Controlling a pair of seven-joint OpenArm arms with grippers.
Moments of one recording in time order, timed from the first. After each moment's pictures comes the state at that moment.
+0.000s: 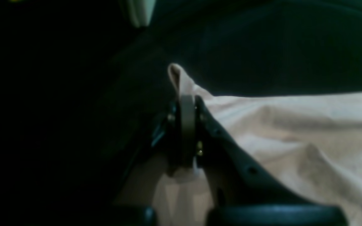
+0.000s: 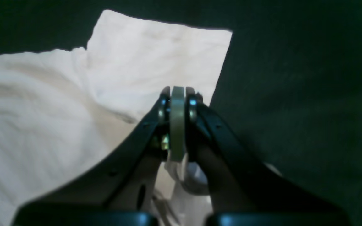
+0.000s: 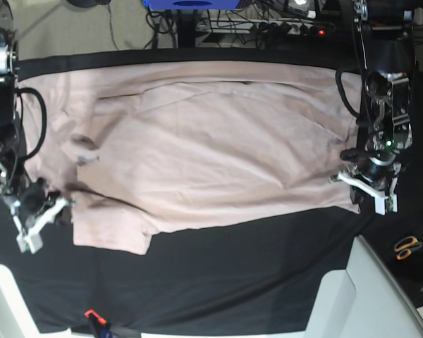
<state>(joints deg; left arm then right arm) -2.9 -21.1 -9.6 64.1 -19.1 -9.7 13.7 19.6 20.8 0.1 46.8 25.6 28.7 -27.2</state>
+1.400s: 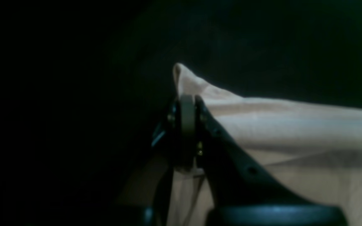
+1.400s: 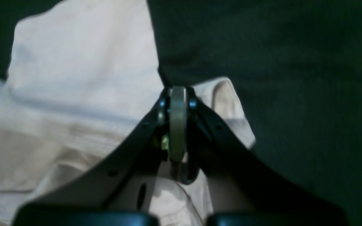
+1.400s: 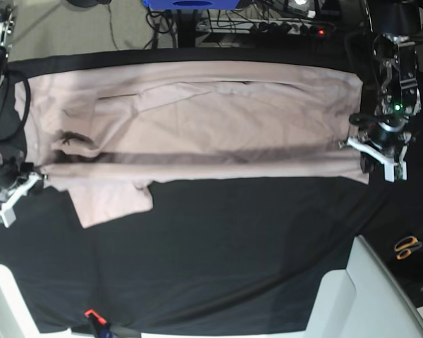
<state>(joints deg) 8.9 -22.6 -13.4 72.2 -19.2 -10.0 14.0 10.3 22.8 12.6 59.4 25.8 26.8 -43.3</state>
